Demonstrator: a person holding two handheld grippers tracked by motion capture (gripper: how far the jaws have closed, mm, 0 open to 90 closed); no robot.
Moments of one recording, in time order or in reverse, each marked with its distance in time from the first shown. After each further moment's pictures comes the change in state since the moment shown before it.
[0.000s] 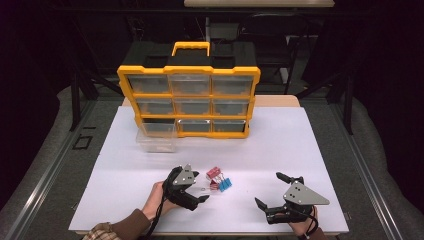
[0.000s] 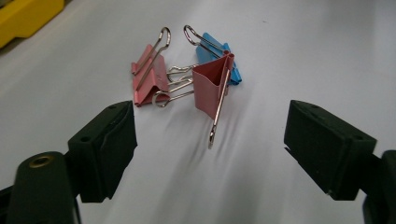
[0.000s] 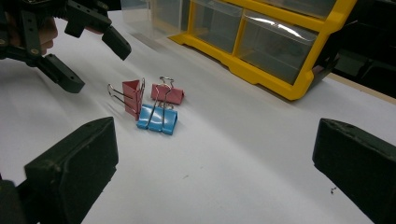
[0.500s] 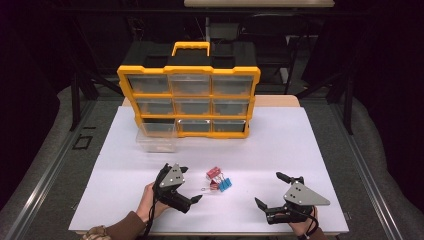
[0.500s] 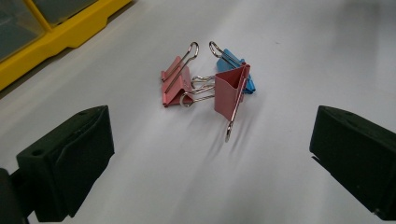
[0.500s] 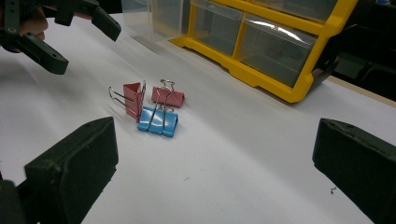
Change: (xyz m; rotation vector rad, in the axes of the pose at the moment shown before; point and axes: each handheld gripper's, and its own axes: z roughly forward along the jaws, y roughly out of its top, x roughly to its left) left arm 0.001 -0.010 -0.021 -0.095 0.066 -0.041; right arm 0.000 0.001 -0.001 -0.012 0.002 -0.001
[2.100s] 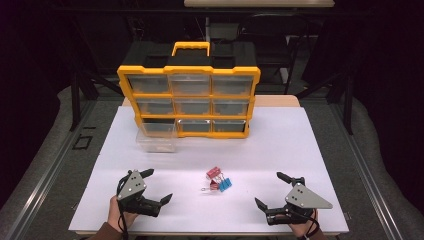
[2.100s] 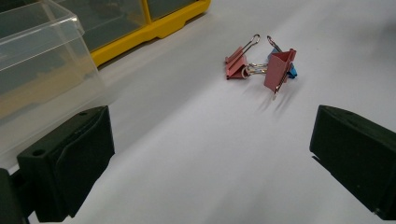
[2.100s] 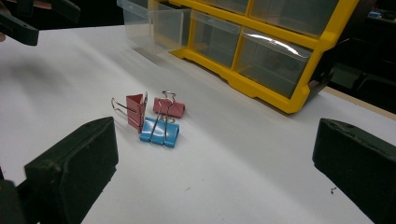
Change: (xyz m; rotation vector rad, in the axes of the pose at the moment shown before) left arm 0.010 -0.048 -0.074 -0.128 0.179 -0.105; right arm 0.003 0.003 -0.004 -0.040 -0.009 -0.001
